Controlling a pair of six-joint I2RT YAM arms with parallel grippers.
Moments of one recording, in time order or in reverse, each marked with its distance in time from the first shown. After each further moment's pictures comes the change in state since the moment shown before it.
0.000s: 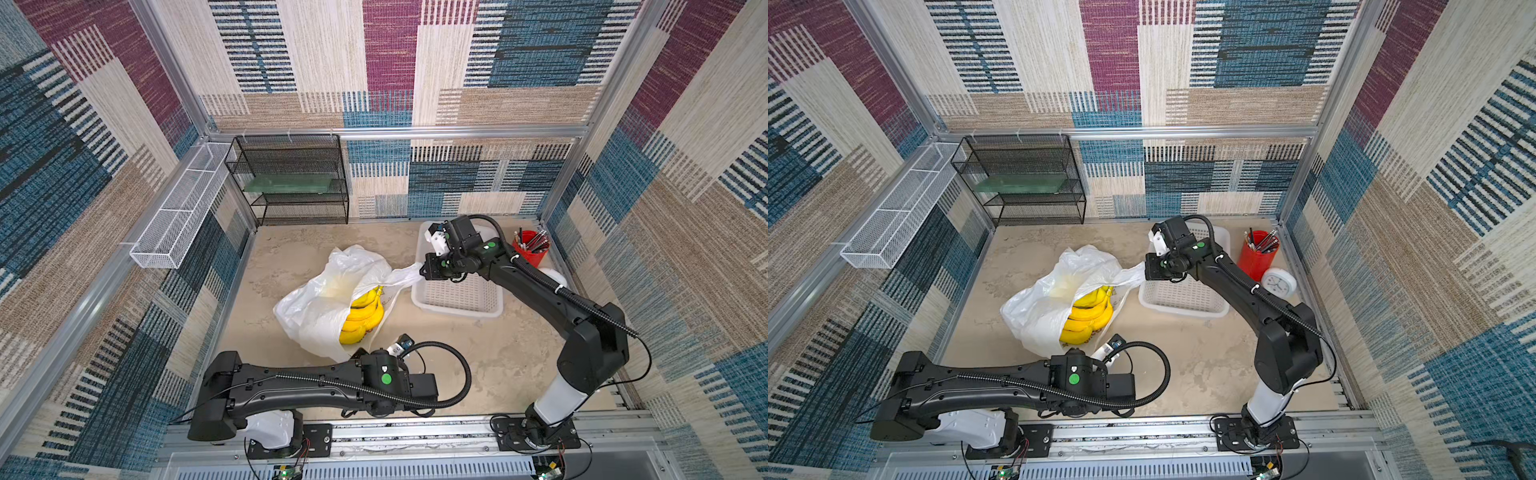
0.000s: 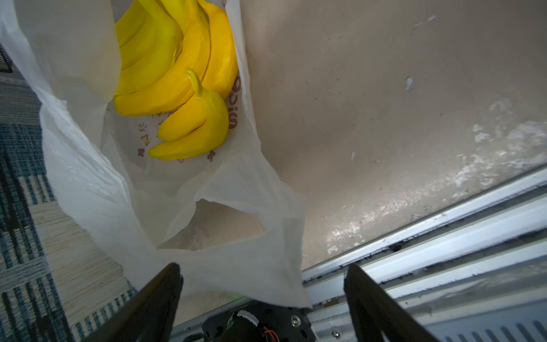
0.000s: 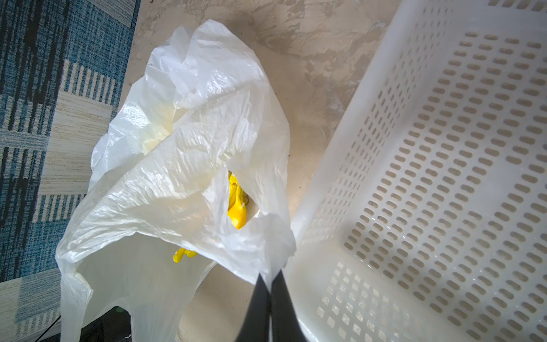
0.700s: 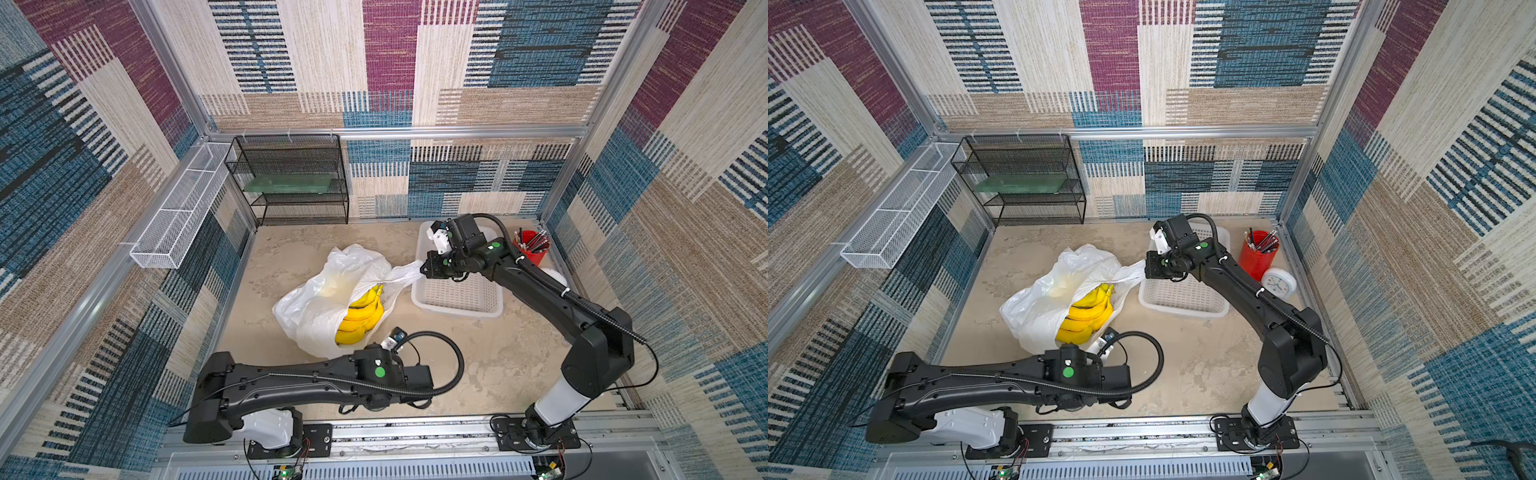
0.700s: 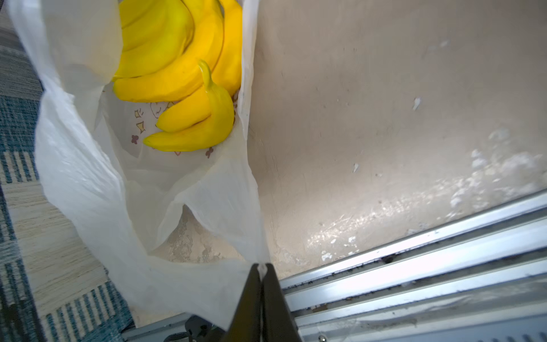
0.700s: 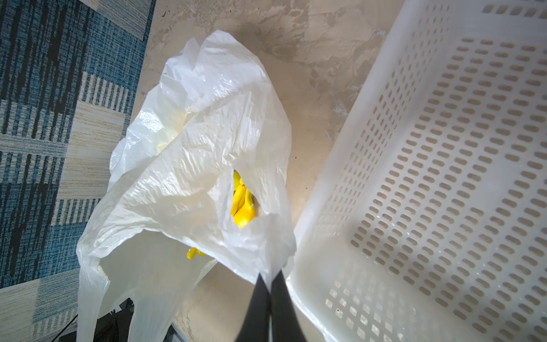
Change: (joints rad) left arm 0.084 -0.080 0.040 0.004 0.021 -0.067; right arm 0.000 -0.055 0.001 0.000 0.008 0.035
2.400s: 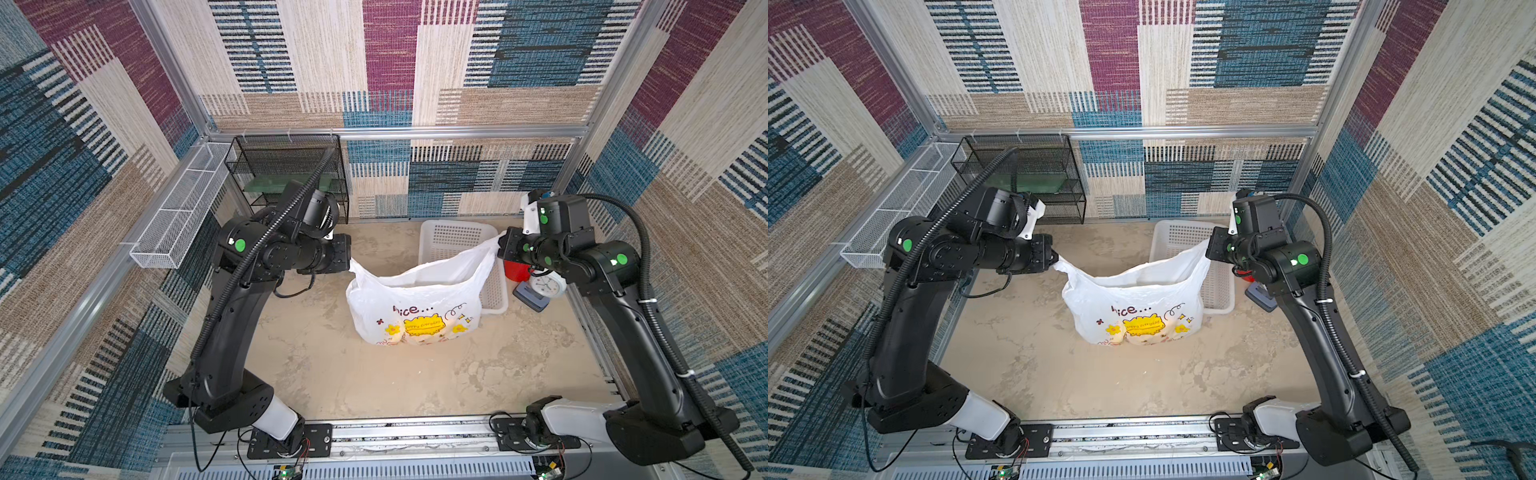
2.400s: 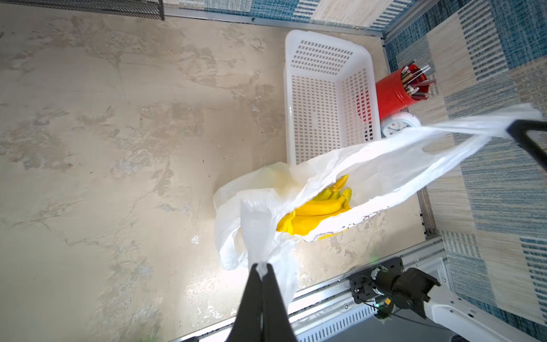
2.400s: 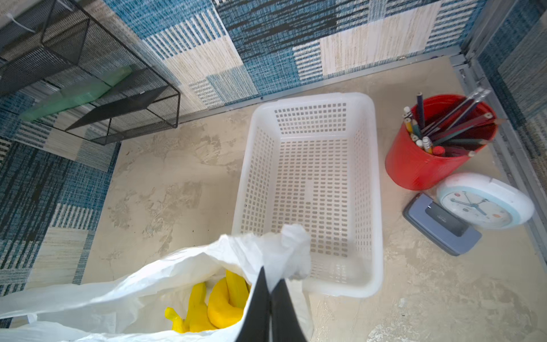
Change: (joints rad) left arm 0.860 0.219 1.064 -0.162 0.610 0.422; right arm -0.178 -0.338 0.210 -0.371 0.310 0.009
